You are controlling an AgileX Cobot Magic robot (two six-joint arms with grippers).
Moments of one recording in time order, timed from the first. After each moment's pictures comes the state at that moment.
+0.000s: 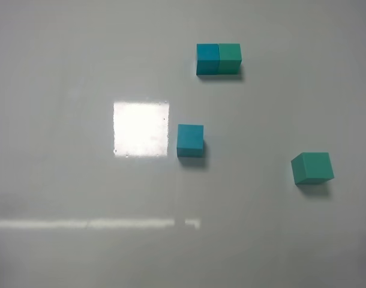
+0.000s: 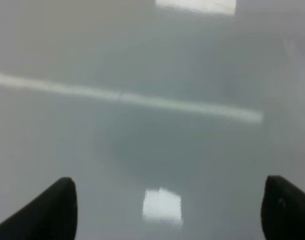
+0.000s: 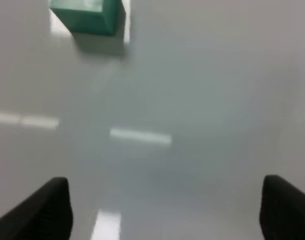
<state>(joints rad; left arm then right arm) 0.10 0.00 -0.50 0.02 1.05 -0.10 0.14 0.02 -0.55 -0.05 0.97 -0.09</state>
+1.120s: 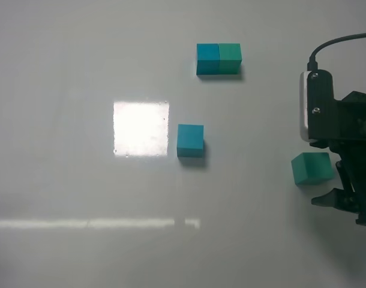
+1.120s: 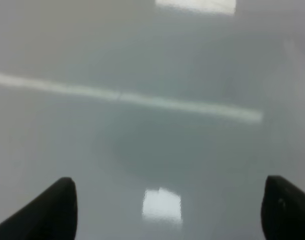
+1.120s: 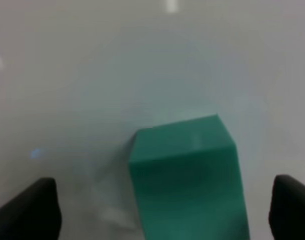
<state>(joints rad) 0.10 0.00 -0.50 0.02 1.05 -0.10 0.49 1.12 -1.01 -0.26 0.89 -0.88</state>
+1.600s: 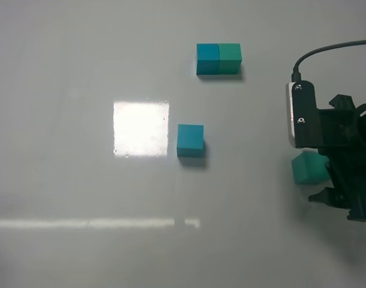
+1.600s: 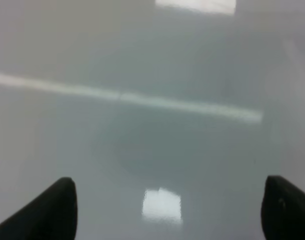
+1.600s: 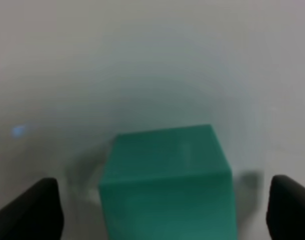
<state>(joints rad) 0.10 0.00 -0.50 0.02 1.05 -0.10 0.49 1.18 -1.01 -0.32 0.86 -0.90</state>
